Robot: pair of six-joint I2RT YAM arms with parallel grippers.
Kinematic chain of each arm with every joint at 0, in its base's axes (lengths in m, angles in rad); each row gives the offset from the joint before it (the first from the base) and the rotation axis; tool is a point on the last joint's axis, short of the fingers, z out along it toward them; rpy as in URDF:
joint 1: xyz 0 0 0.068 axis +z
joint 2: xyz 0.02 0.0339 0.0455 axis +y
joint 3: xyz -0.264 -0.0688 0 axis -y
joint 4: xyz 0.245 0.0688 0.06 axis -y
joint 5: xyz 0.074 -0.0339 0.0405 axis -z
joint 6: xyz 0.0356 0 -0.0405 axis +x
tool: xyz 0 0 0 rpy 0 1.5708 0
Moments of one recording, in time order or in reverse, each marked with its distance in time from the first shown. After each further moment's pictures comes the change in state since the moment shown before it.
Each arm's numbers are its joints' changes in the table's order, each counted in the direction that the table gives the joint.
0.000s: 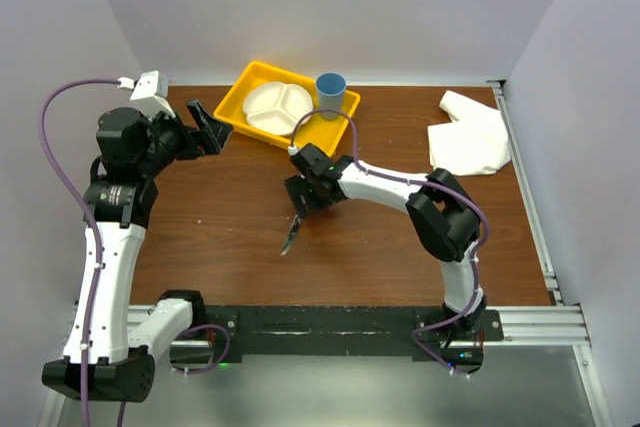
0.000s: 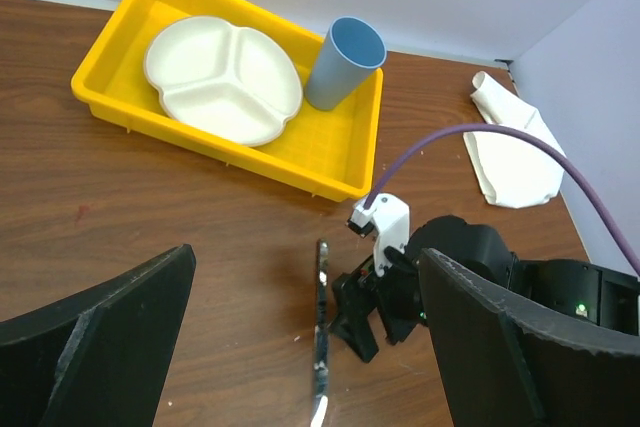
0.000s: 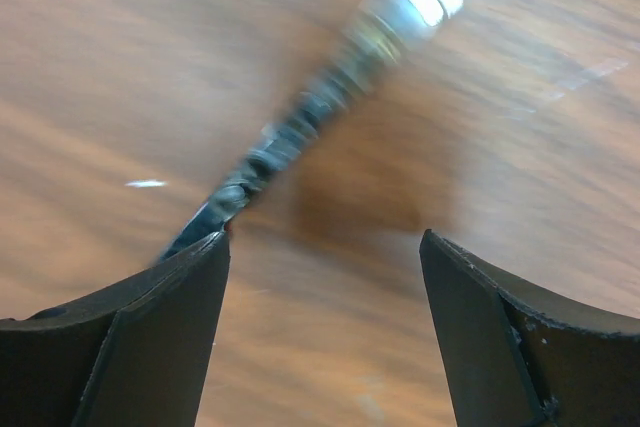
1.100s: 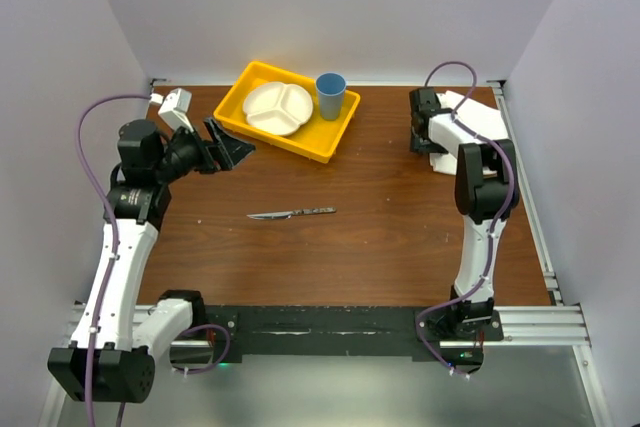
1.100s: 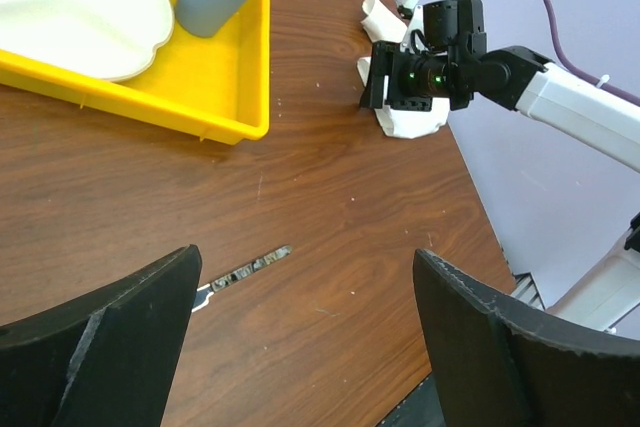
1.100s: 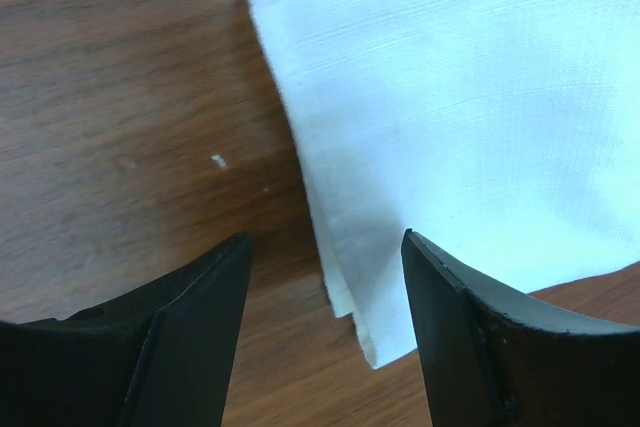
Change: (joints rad) left arm 0.000 -0.007 -0.208 0.174 0.293 -0.137; right arm -0.685 0.137 0.160 -0.008 0.368 -0.132
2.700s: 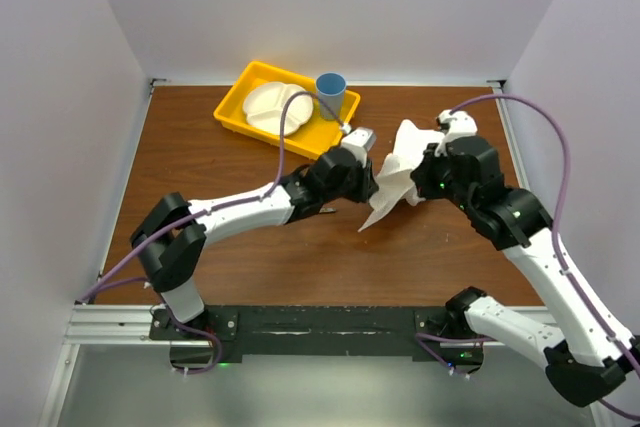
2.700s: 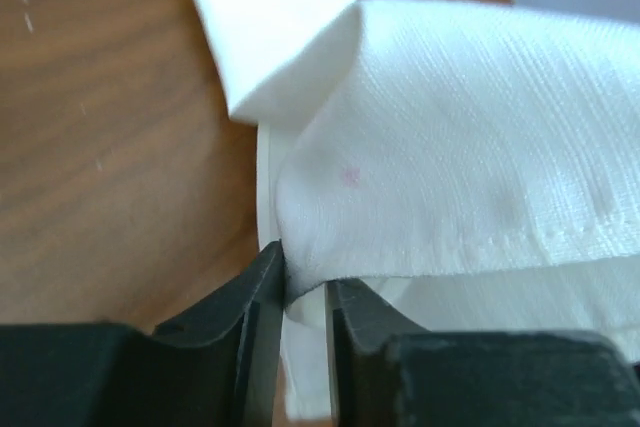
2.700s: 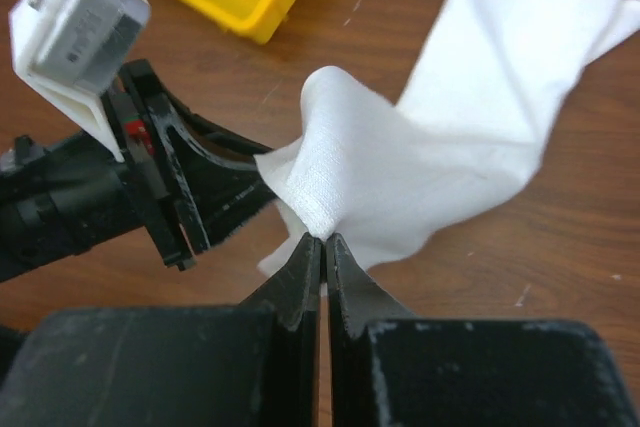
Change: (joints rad) left arm -0.919 0.747 0.125 0.449 -0.662 -0.033; right arm 0.396 -1.215 -0.437 -0.263 -0.308 0.141
